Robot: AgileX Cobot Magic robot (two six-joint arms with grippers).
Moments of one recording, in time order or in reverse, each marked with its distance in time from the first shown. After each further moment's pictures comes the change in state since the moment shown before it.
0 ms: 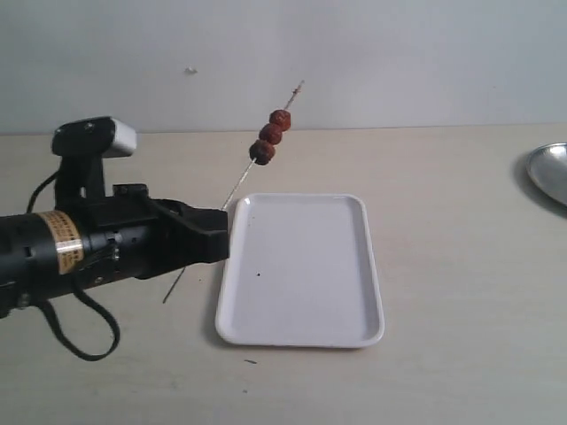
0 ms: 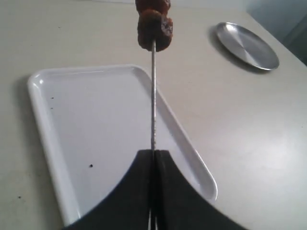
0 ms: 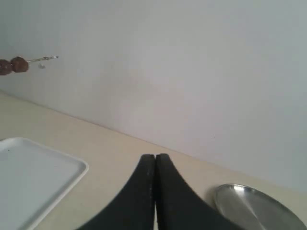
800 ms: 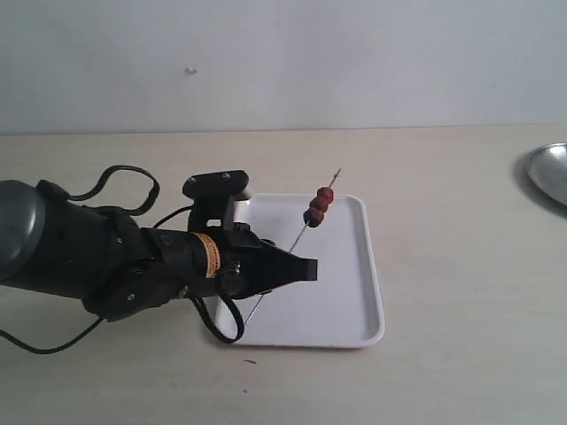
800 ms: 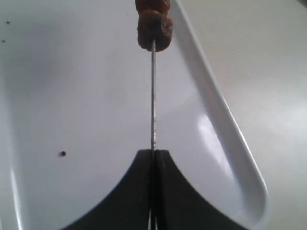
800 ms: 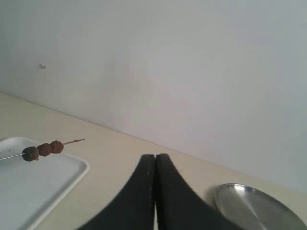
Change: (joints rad) left arm -0.085 0.466 -0.304 -0.072 0.096 -0.047; right arm 0.000 -0.005 0.000 -0.002 0.011 0.000
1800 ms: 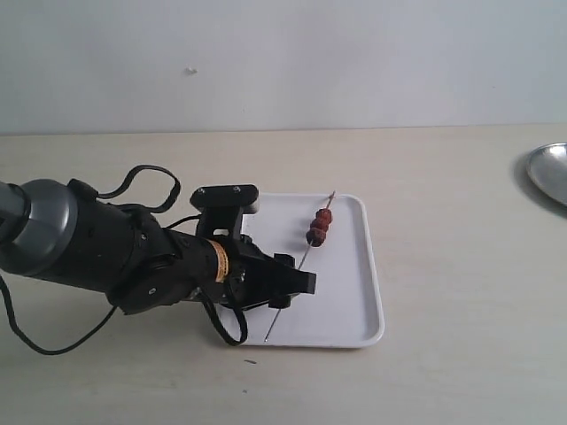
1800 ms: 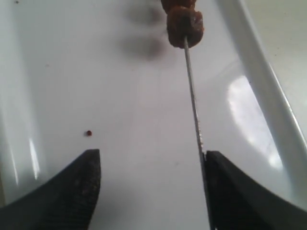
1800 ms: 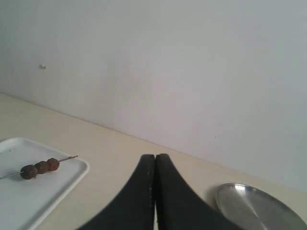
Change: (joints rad) left arm -0.004 0.058 -0.065 0.010 0.150 0.001; right arm 0.000 0.000 0.000 0.004 0.000 0.000
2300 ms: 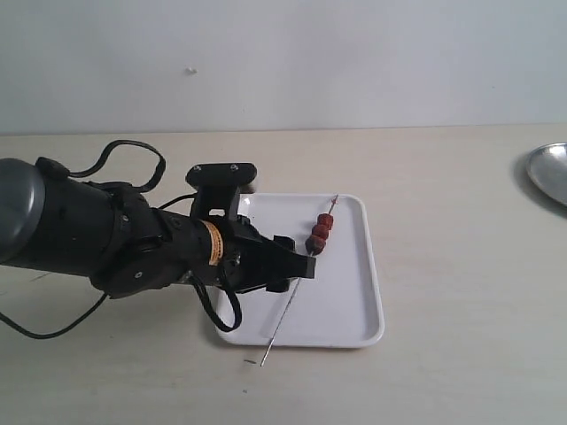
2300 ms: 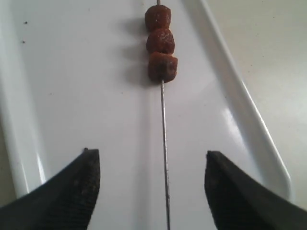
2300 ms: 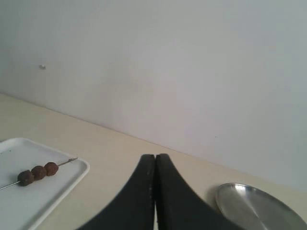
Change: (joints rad) left arm 0.000 -0.079 0.000 0.045 0.040 0.000; right arm 0.000 0.000 0.000 0.002 0.000 0.000
